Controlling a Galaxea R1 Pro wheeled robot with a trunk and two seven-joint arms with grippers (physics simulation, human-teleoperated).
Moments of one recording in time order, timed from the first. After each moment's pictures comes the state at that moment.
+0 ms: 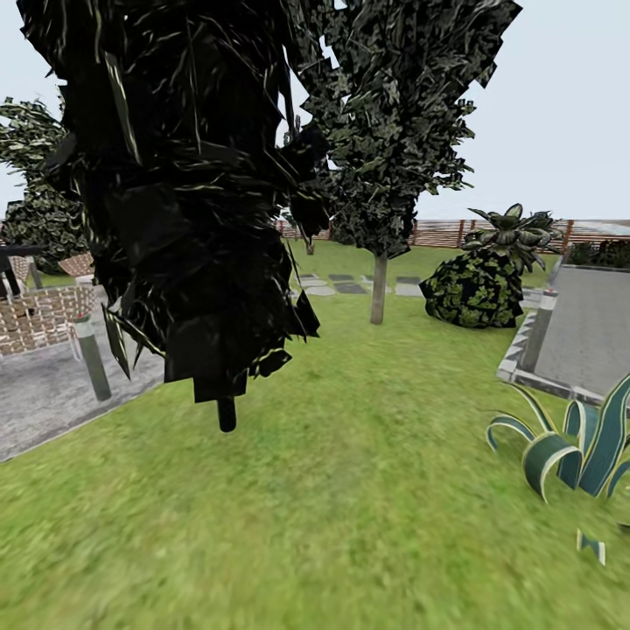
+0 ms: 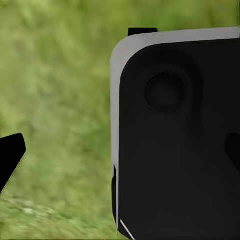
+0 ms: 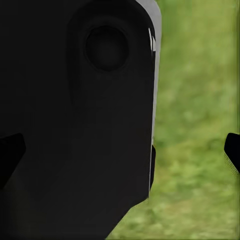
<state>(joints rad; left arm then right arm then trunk) 0.01 0.07 0.01 -0.06 0.00 0.00 -0.01 -0.04 -0.07 -0.01 0.09 0.00 0.02 0.11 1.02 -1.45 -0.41</state>
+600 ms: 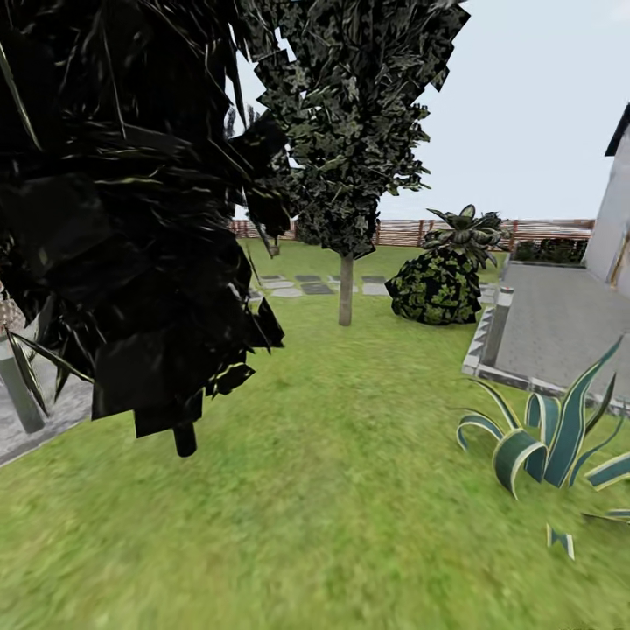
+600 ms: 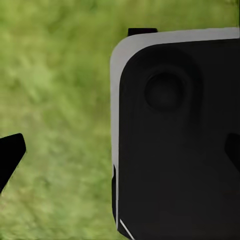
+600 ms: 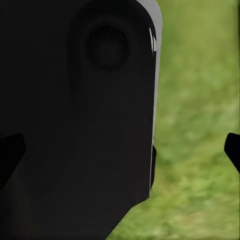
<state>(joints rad) 0.01 0.06 0.01 -0.06 0.00 0.00 -0.01 -0.04 -0.07 -0.01 0.09 0.00 0.02 0.11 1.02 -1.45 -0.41</state>
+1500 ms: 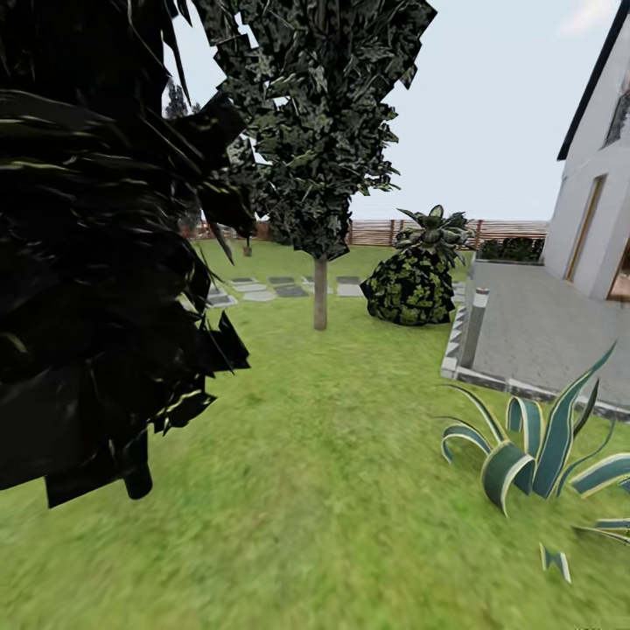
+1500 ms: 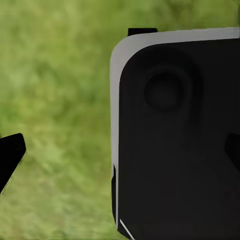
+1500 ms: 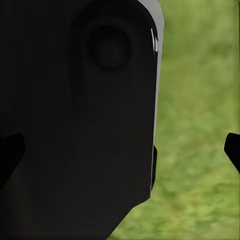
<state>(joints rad) 0.01 0.06 0.01 -0.06 0.00 0.00 -0.01 -0.04 -0.07 -0.01 0.09 0.00 0.02 0.11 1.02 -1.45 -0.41</state>
